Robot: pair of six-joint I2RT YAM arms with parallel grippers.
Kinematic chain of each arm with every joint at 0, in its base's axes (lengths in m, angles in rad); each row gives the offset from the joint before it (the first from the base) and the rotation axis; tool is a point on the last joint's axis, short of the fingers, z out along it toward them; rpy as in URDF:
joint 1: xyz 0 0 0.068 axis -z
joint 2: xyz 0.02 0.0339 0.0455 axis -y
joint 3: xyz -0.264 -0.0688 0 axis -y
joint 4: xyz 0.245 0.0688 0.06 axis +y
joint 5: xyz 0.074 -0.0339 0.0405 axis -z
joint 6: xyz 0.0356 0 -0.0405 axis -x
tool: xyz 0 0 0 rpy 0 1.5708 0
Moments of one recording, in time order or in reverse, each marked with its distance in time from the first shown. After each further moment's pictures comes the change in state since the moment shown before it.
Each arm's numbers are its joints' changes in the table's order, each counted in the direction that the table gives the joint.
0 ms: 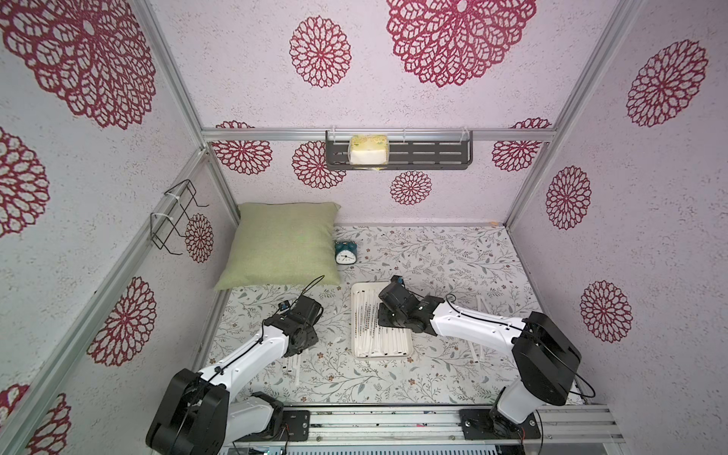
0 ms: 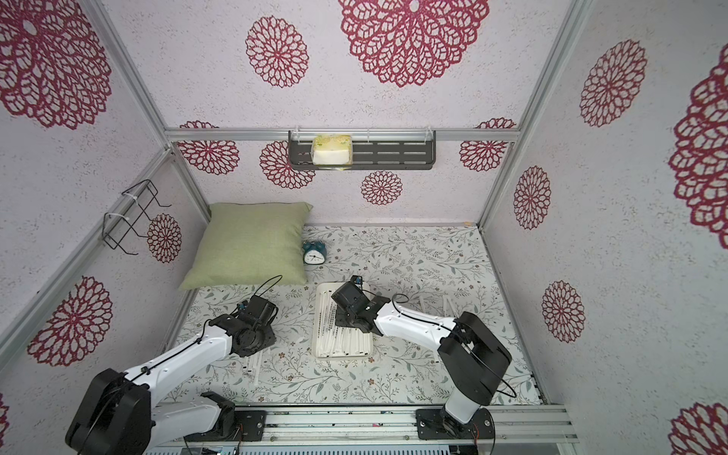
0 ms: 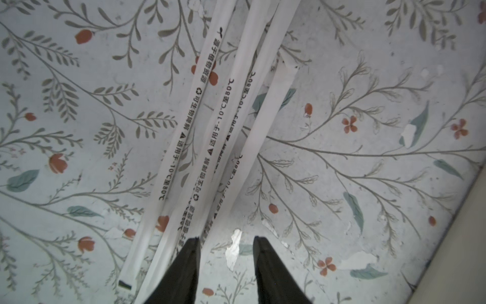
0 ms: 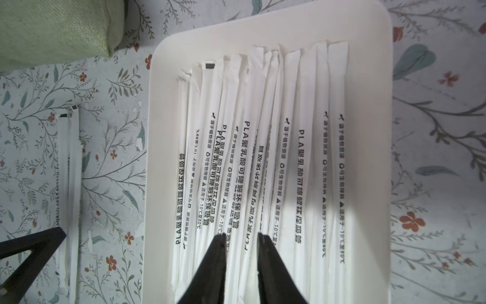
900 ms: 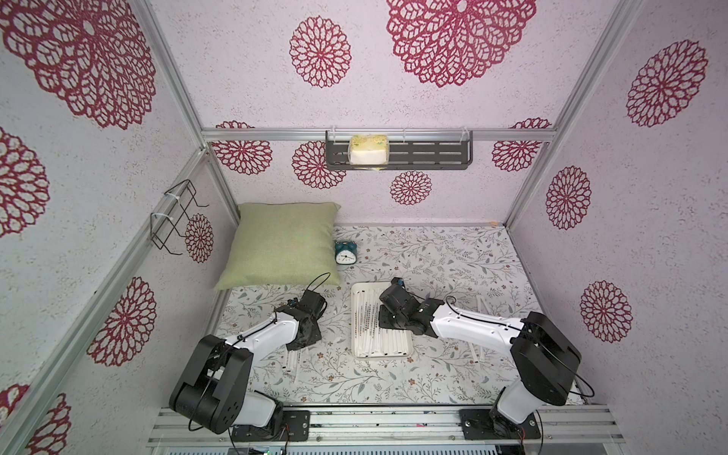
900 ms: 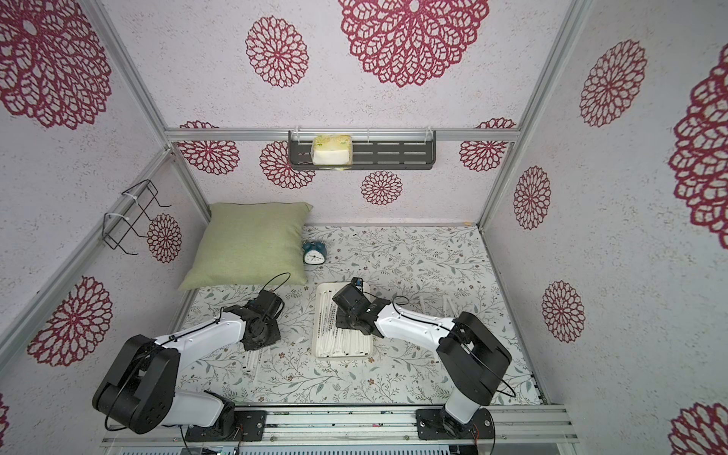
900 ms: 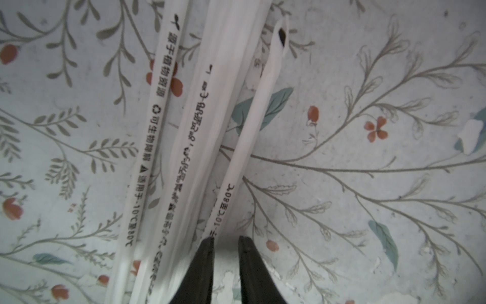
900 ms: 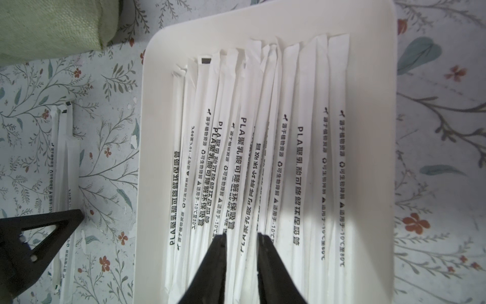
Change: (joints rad) left arm -0.023 -0.183 0.062 -0.068 0.045 -0.114; right arm 0.000 0.000 -0.031 -0.025 -0.002 0.001
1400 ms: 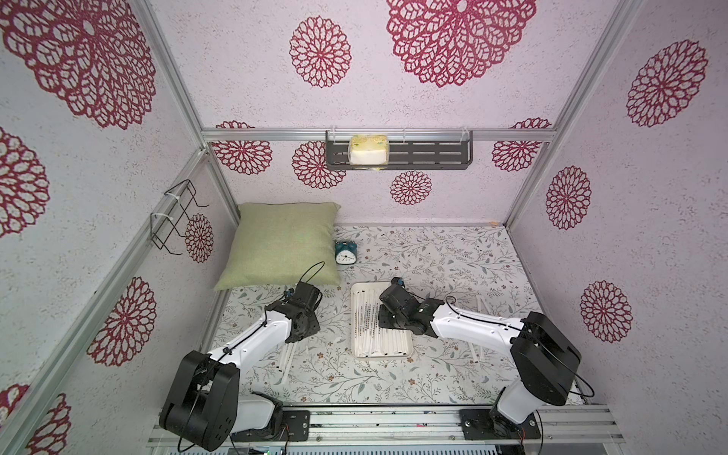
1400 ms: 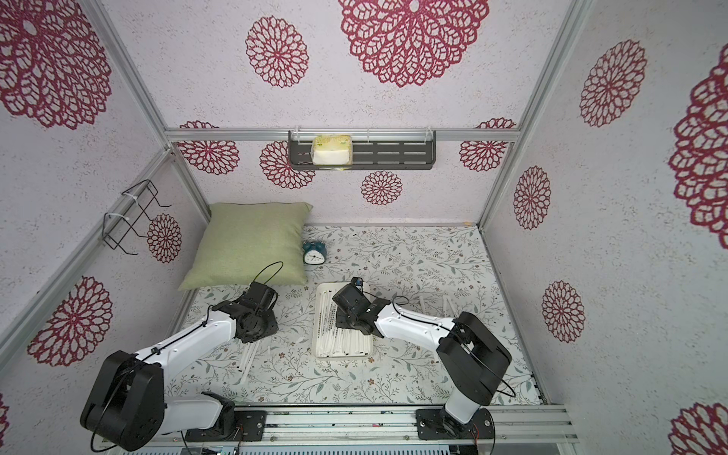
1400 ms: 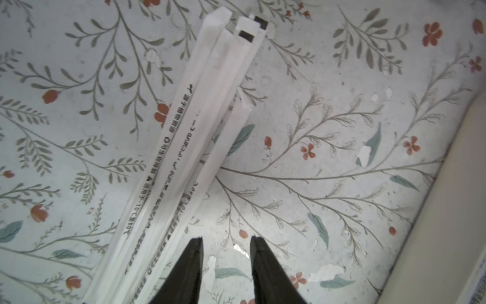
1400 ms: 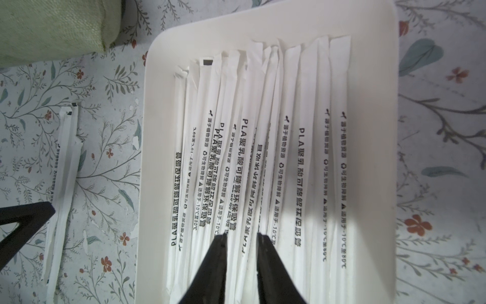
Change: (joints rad) left arm -0.062 0.079 0.055 0.050 0.009 -0.012; right arm 0.000 0.000 0.000 -0.006 0.000 0.000
